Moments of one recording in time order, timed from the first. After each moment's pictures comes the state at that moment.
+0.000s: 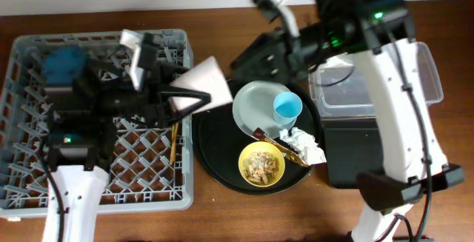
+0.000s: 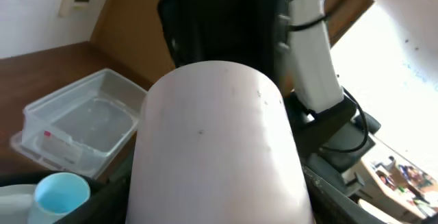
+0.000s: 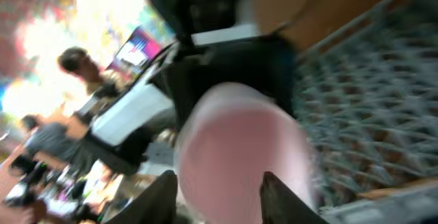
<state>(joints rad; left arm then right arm) -0.02 1.20 1.19 -0.07 1.44 -0.49 0.29 1.94 2.43 -1.63 -1.41 -0.37</state>
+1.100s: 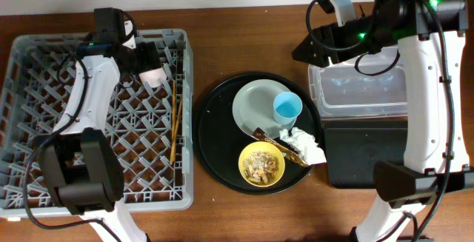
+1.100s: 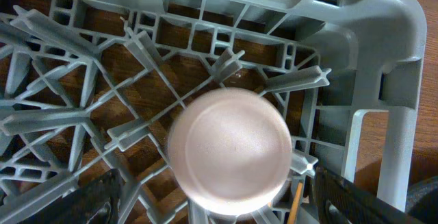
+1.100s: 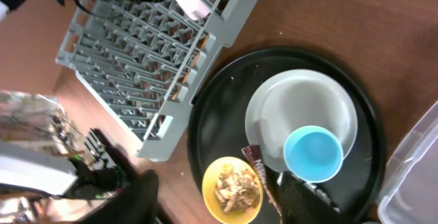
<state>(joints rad) 0.06 1.99 1.66 -0.74 0.07 -0.17 0.07 1.94 2.43 -1.69 -0.70 -0.25</state>
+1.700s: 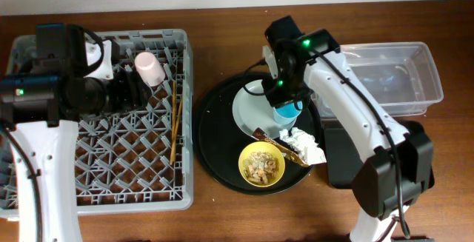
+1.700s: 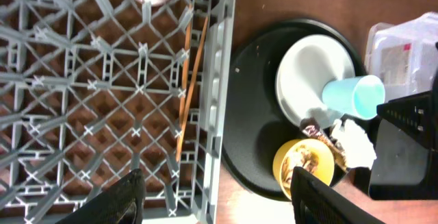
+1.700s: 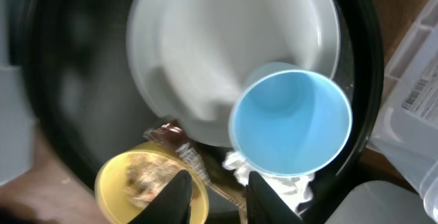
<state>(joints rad) 0.05 1.47 1.79 -1.45 0.26 -0.17 0.40 1.93 1.78 -1.30 -0.10 0.08</state>
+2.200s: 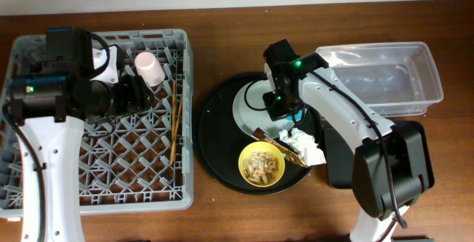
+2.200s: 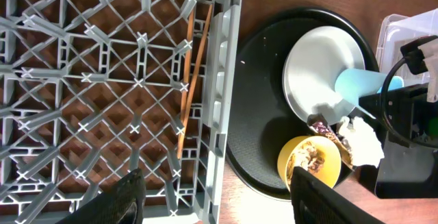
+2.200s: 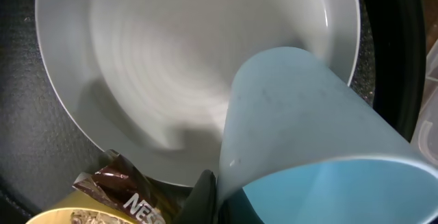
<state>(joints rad) 0.05 1.48 1.71 -1.41 0.26 -0.17 0.40 1.93 1.52 -1.04 -0.05 0.11</state>
